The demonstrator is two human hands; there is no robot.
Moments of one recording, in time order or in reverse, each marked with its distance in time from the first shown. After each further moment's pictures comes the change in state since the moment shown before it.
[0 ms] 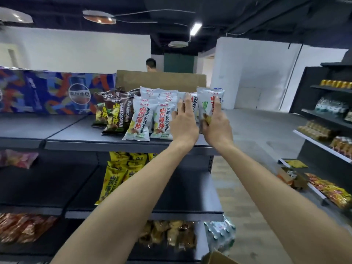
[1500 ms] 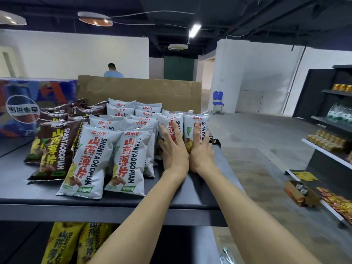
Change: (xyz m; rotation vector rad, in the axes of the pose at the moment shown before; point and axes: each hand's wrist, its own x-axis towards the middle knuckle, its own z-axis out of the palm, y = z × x) left_hand 0.094 -0.051 0.184 0.199 -0.036 -0.157; right_hand 0.131 0.123 0.156 -0.223 -0.319 0.037
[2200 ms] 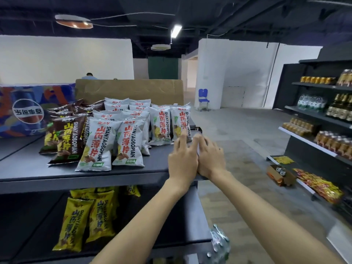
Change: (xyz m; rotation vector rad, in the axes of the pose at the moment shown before) left_hand -0.127 0.038 -0.074 -0.073 0.104 0.399; right_hand -0.135 0.031 -0.072 -0.175 0.081 -0.043
